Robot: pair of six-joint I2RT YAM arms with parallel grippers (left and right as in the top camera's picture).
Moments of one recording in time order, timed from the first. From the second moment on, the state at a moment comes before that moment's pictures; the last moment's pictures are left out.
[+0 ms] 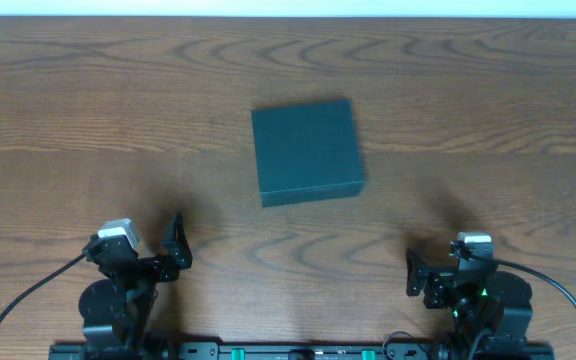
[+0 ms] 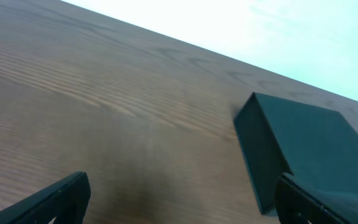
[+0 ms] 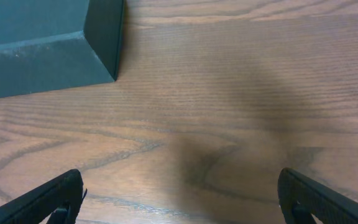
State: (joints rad) left arm 0.05 0.01 0.23 -0.51 0.09 -0.30; right arm -0.05 0.09 0.28 -0.83 -0.19 0.06
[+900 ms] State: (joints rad) left arm 0.05 0.01 0.12 -0.42 0.07 -0.30; right arm -0.05 0.09 0.28 -0.84 -0.19 0.06
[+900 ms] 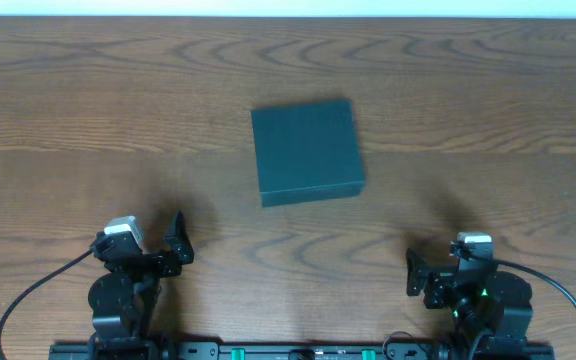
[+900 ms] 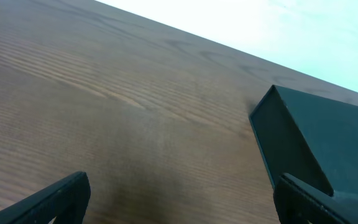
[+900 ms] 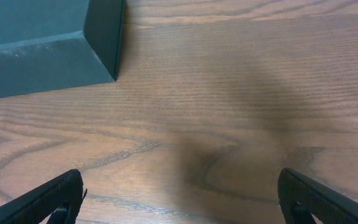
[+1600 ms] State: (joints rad) left arm 0.05 0.01 0.12 -0.42 0.07 -0.30; right arm -0.05 0.09 0.27 -0.83 -0.19 0.06
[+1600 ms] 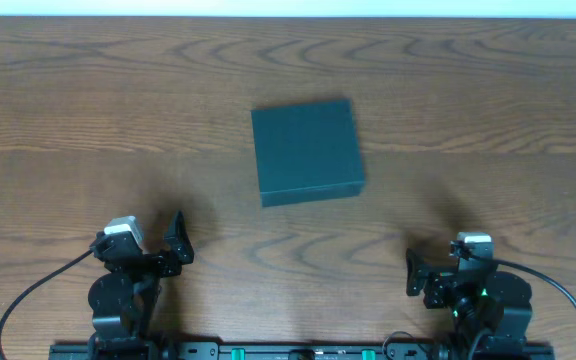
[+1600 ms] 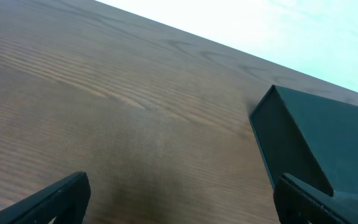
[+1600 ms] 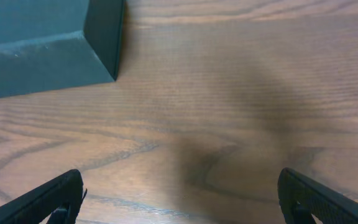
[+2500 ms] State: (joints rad) left arm 0.05 0.01 0.12 -0.42 0.07 -0.30; right arm -0.05 0.01 0.18 -0.80 -0.19 0.06
